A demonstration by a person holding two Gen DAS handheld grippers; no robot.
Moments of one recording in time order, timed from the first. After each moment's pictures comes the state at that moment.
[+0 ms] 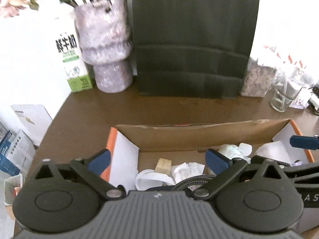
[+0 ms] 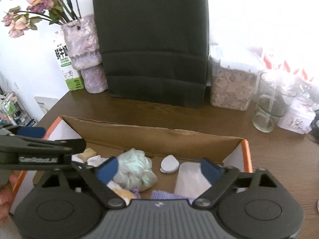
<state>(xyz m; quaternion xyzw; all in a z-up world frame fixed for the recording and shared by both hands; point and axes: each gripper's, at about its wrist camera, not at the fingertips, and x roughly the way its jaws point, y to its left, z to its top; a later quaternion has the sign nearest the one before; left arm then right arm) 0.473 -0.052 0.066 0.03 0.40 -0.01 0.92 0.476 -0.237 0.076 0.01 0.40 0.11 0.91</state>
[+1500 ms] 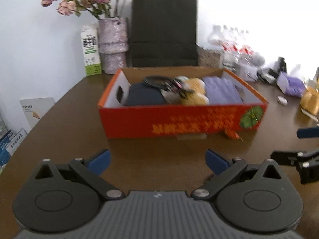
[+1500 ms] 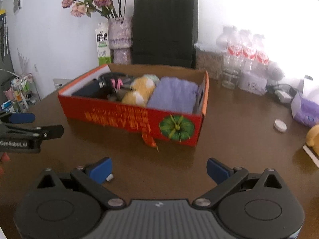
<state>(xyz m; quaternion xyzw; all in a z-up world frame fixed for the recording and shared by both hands) 0.185 -0.063 0.022 0.03 0.30 -0.05 0.95 0.196 -0.291 0.042 -0.03 0.35 0.12 0.93</state>
